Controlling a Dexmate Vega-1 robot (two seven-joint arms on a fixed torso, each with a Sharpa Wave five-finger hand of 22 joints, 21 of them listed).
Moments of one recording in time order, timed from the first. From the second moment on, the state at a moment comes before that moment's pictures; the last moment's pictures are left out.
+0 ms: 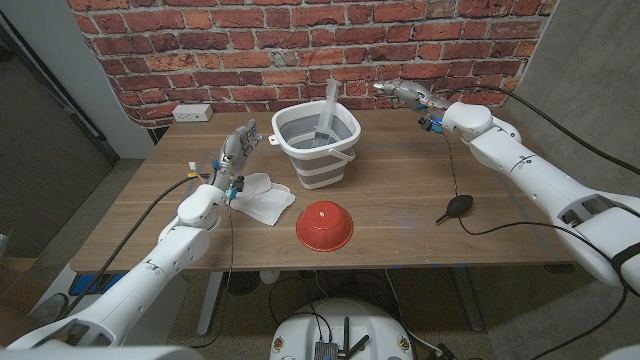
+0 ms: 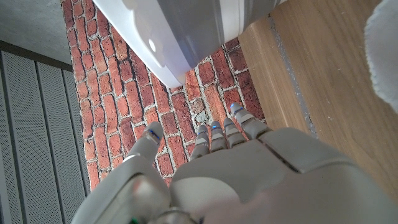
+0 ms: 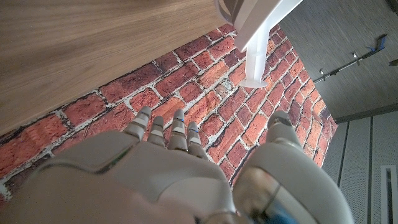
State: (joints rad) left arm 0.95 0.59 0.31 -1.43 -0.61 -0.35 0.03; left_hand 0.07 0.10 0.70 -0.07 0.17 0.06 0.00 0.18 0.17 0.03 -0.01 0.19 0.17 0.02 -0.03 0.17 0.16 0.17 -0.04 0.19 0.17; right arm -0.33 -0.58 -0.61 -1.12 0.25 0.19 0.32; right_hand 0.31 -0.03 0.35 -0.17 0.18 0.03 0.12 0.20 0.19 0.13 0.18 0.20 0.23 -0.11 0.21 0.20 0.33 -0.01 0.20 0.17 0.17
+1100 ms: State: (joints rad) left arm 0.95 0.58 0.30 -1.42 -0.62 -0.36 0.03; left_hand 0.06 0.09 0.70 -0.07 0.17 0.07 0.00 0.18 0.17 0.03 -0.01 0.19 0.17 0.02 -0.03 0.17 0.17 0.16 -0.04 0.19 0.17; right arm -0.03 -0.35 -0.75 -0.61 0.20 0.37 0.52; right_hand 0.31 -0.06 0.37 -0.16 0.19 0.00 0.12 0.20 0.20 0.11 0.20 0.21 0.24 -0.15 0.22 0.22 0.29 -0.07 0.21 0.18 0.17
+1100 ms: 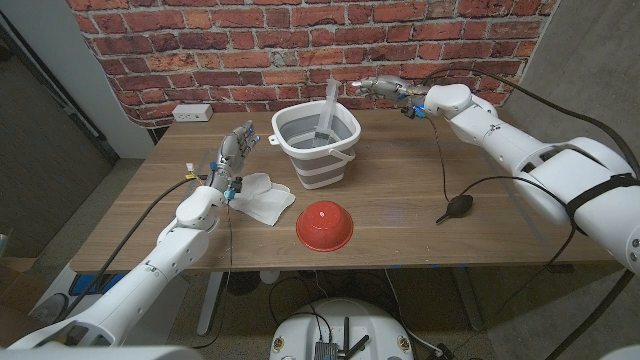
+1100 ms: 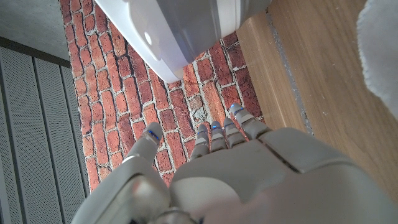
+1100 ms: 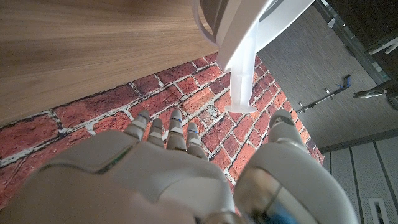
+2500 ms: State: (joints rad) left arm 0.97 0.60 0.30 -1.46 -0.62 -0.33 0.04; left_hand 0.06 0.09 0.70 -0.07 0.17 0.08 0.00 0.18 0.17 0.03 -0.01 0.19 0.17 0.02 -0.03 0.17 0.16 0.16 -0.04 0.19 0.17; right arm 0.10 -0.20 -0.86 -0.38 0.18 0.45 0.54; right_hand 0.33 -0.09 0.42 -0.16 0.21 0.07 0.12 0.22 0.20 0.21 0.21 0.22 0.25 -0.12 0.22 0.25 0.29 -0.08 0.20 0.18 0.17
